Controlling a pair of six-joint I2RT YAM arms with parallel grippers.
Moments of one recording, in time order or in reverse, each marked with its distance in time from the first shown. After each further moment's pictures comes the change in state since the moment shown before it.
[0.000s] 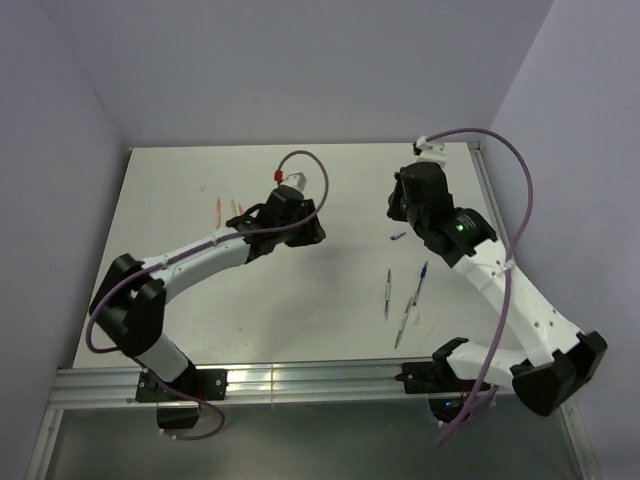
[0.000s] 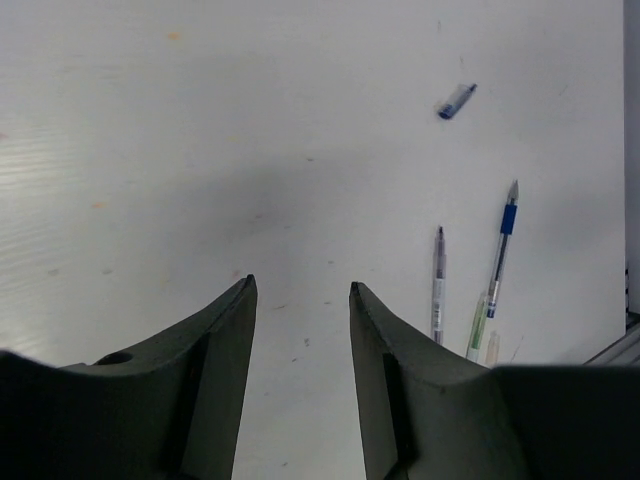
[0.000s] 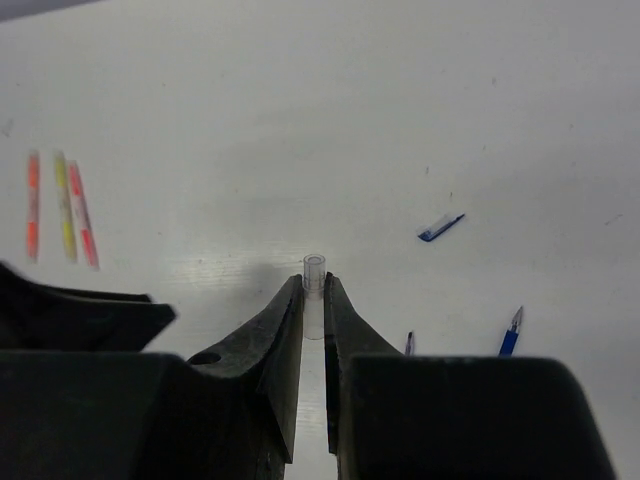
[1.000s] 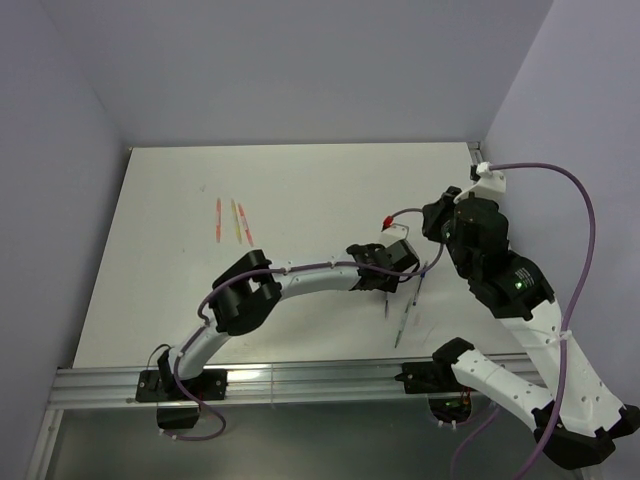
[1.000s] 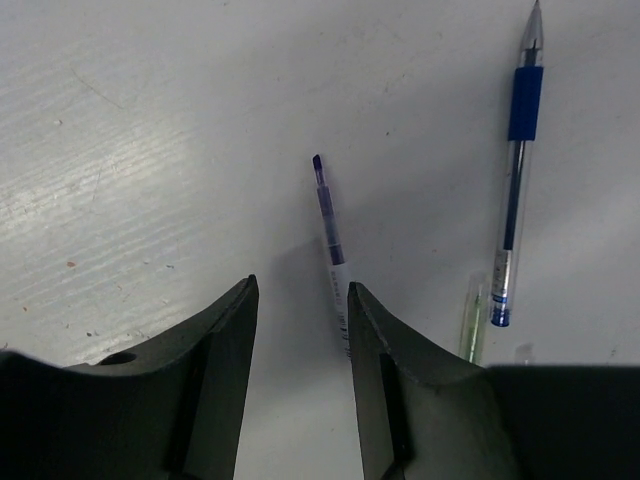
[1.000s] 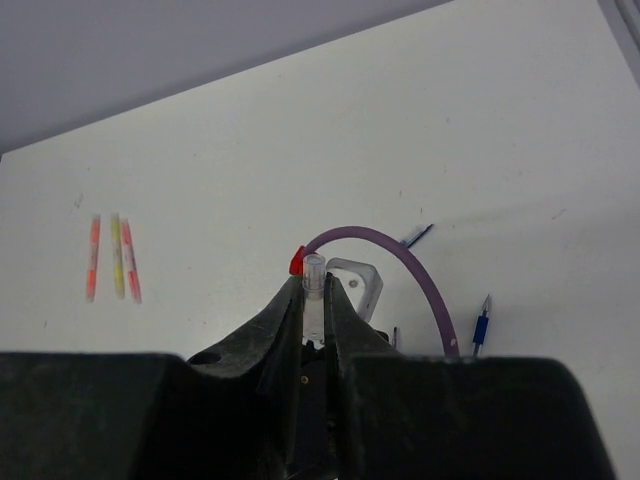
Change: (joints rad) left arm -0.470 0.708 0.694 -0.277 -0.330 0.002; right arm -0.003 -0.395 -0.090 -0.075 0.094 0.058
